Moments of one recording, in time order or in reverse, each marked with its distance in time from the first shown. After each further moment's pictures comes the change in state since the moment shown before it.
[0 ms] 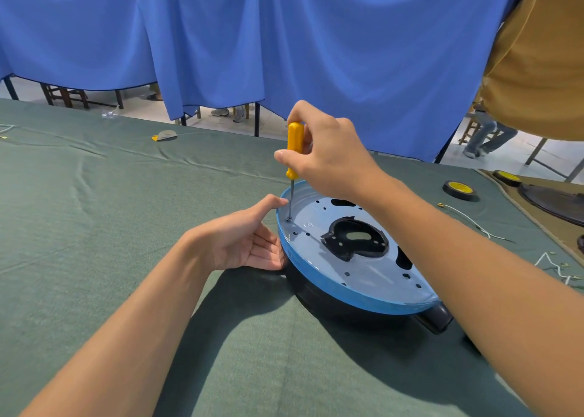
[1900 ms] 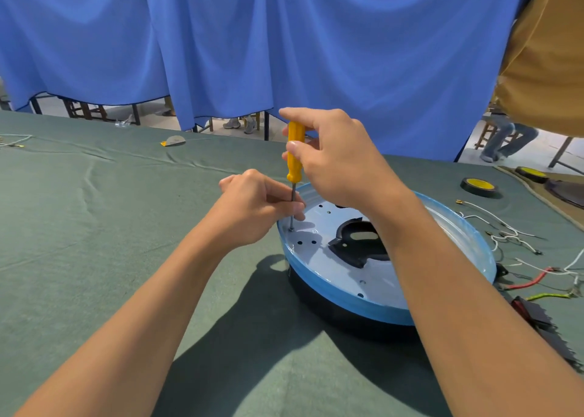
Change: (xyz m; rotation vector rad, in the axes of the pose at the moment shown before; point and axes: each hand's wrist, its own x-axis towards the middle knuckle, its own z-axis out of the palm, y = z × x) left_hand -0.028 0.014 0.025 0.819 0.499 0.798; right_hand -0.026 -0.017 0.003 0.125 0.001 0.124
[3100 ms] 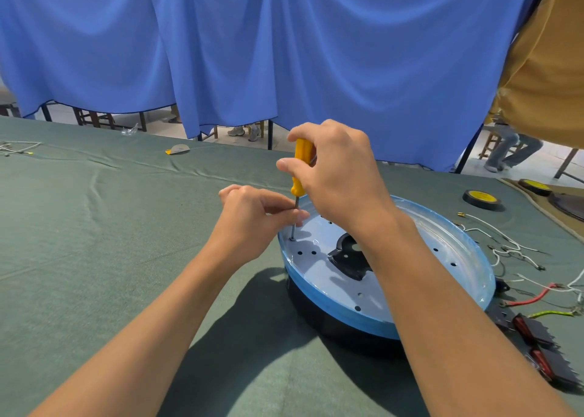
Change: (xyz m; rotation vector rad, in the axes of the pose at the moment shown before) left_hand -0.002 -0.002 0.013 -0.037 0.225 0.055; right_hand 0.001 0.003 0.004 -0.202 0.163 -0.048
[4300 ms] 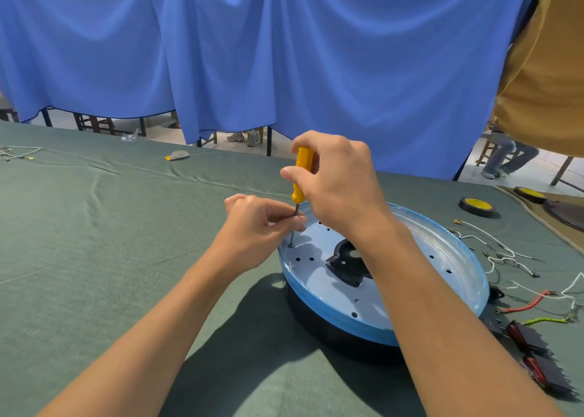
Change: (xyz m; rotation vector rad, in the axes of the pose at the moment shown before) left_hand -0.001 0.000 -0.002 -0.021 -0.117 0.006; right_hand -0.002 0.002 -0.001 0.058 0.013 0.037
